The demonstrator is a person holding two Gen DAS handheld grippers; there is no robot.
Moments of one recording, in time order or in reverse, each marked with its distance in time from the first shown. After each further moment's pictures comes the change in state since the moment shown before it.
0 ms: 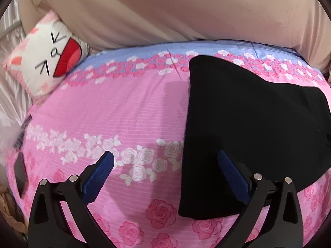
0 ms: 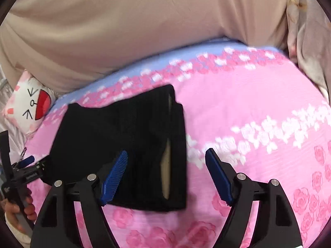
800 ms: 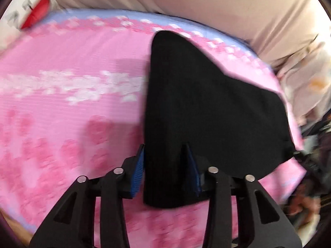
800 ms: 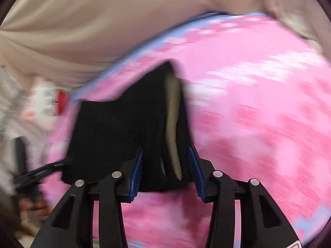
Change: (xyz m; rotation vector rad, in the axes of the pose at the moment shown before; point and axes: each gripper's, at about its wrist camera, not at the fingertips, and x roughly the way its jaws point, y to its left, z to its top) left arm -0.064 -0.004 -0.068 -0.063 0.140 -0.375; right arm -0.082 -0.055 -0.063 0.134 -0.028 0.022
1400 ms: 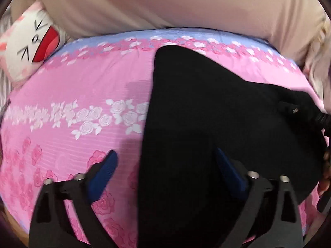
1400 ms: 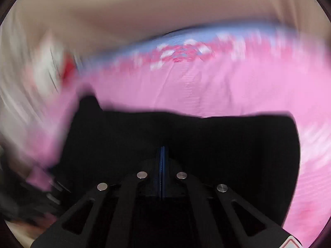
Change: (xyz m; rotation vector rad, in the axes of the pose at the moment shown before) left arm 0.036 -0.028 0.022 0.078 -0.092 0.207; right arm 0.116 0.081 0.059 -0.095 0.167 0.198
